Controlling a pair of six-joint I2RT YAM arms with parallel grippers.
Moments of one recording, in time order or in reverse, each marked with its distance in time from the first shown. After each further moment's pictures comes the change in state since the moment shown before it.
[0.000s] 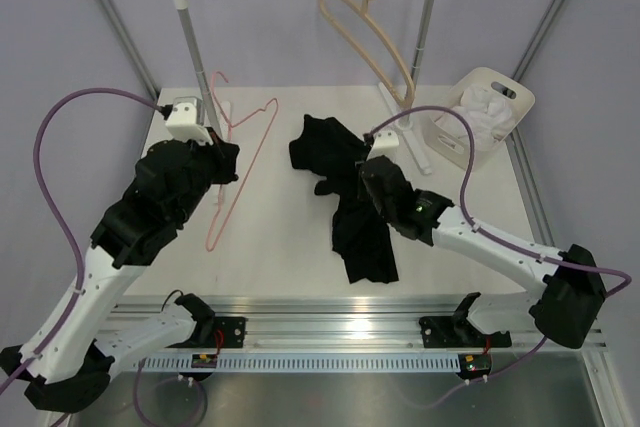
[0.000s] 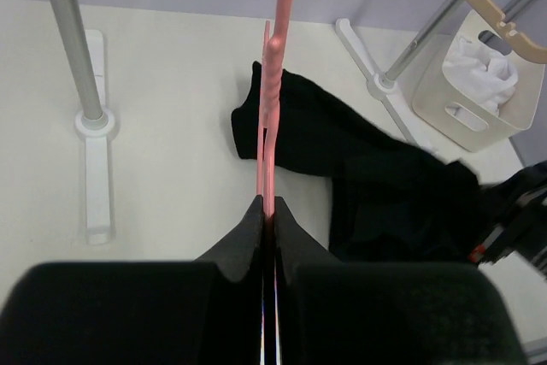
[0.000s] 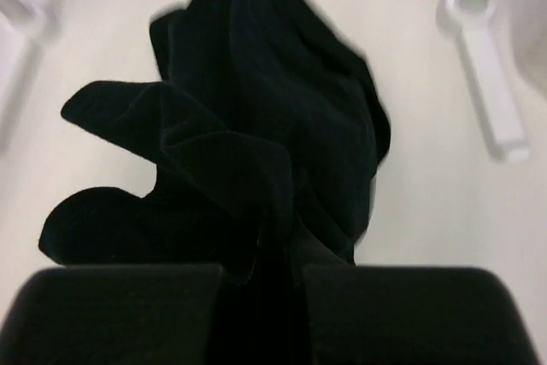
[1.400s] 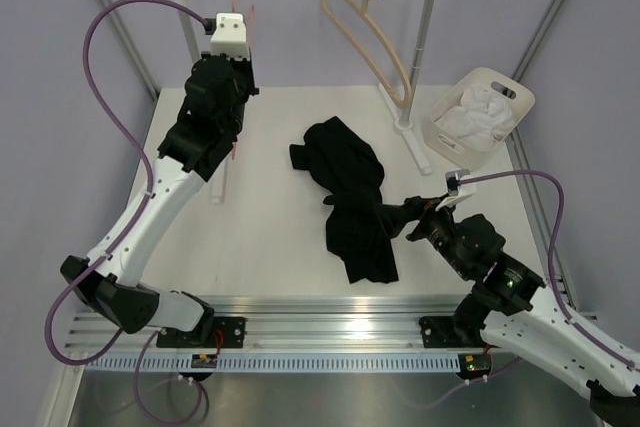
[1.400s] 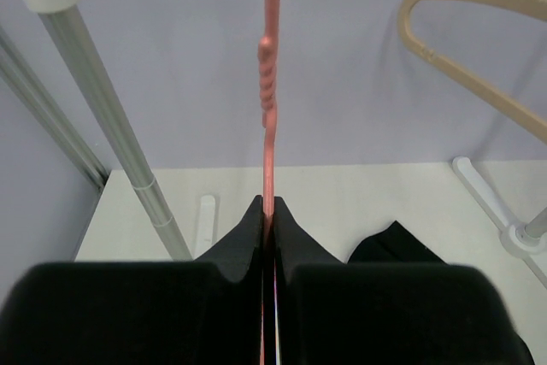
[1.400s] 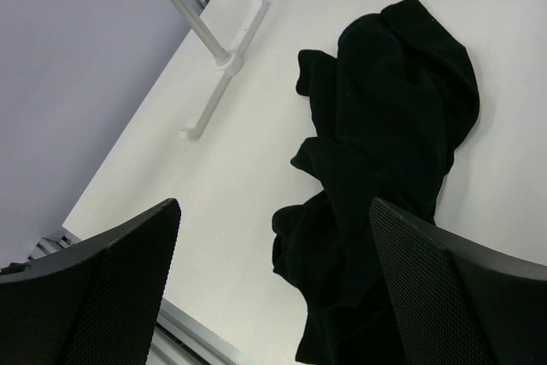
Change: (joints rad) left arm 0.124 0.514 0.304 0.455 -0.154 0.418; right arm 0.000 -0.770 -0.451 0.050 -0.265 0.166
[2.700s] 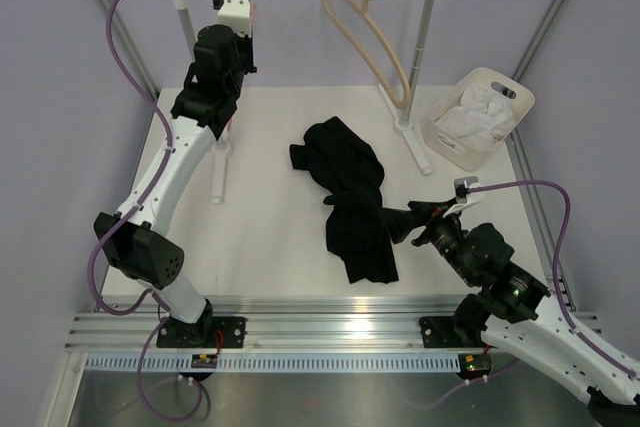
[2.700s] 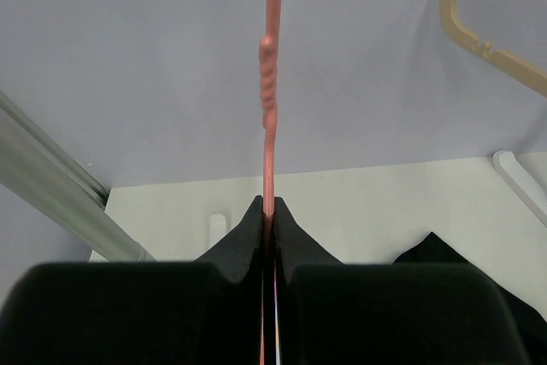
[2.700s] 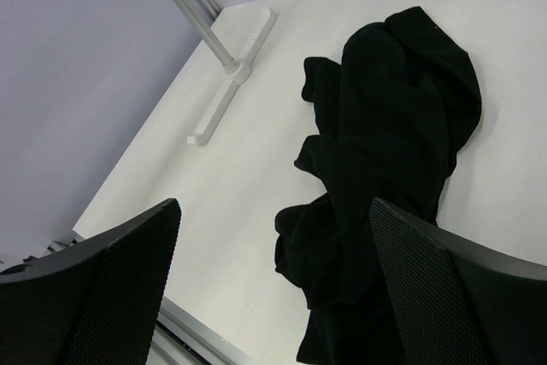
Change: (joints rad) left arm 0.158 0.260 0.212 -0.017 0.191 0.044; right arm 0.000 -0.093 -0.057 0.005 0.002 0.003
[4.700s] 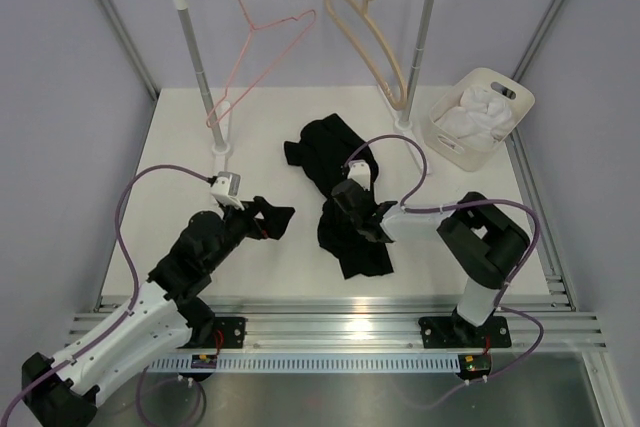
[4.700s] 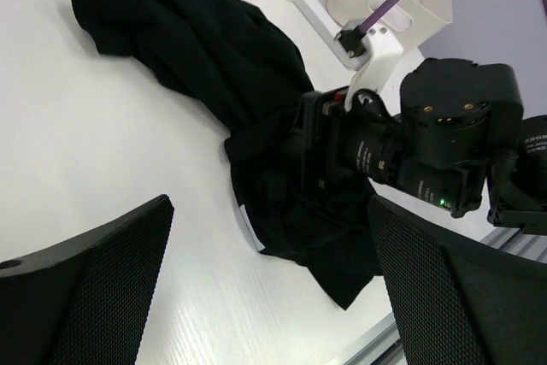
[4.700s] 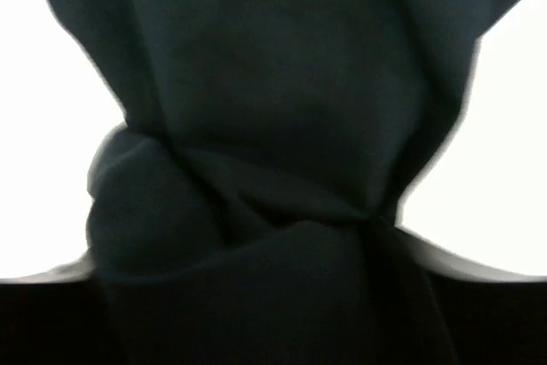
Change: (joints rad) left arm -0.322 -1.057 -1.384 0.229 0.240 -0.608; right arm -0.026 1.339 0.332 0.234 0.161 -0.034
